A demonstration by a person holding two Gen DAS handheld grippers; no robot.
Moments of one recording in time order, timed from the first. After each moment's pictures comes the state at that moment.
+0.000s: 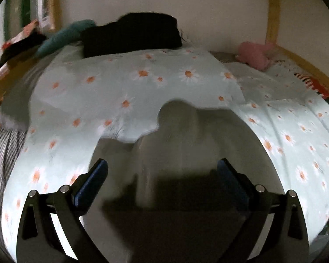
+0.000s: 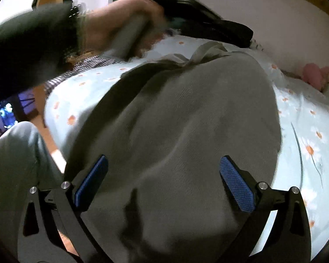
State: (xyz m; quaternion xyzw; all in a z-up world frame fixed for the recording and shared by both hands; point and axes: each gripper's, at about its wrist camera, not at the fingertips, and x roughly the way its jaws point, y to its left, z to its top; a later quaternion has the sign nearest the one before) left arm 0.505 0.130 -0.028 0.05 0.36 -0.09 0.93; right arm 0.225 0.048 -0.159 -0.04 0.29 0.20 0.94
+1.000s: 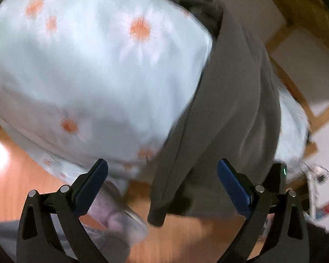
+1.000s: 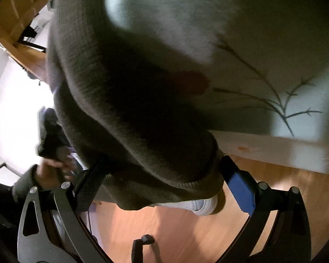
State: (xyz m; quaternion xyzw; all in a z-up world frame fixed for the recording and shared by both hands) left arm 0.229 0.322 -0.238 -0.18 0.48 -0.19 0.84; right arm 0.263 -0.025 -0.355 0.33 0.47 0.34 0.74
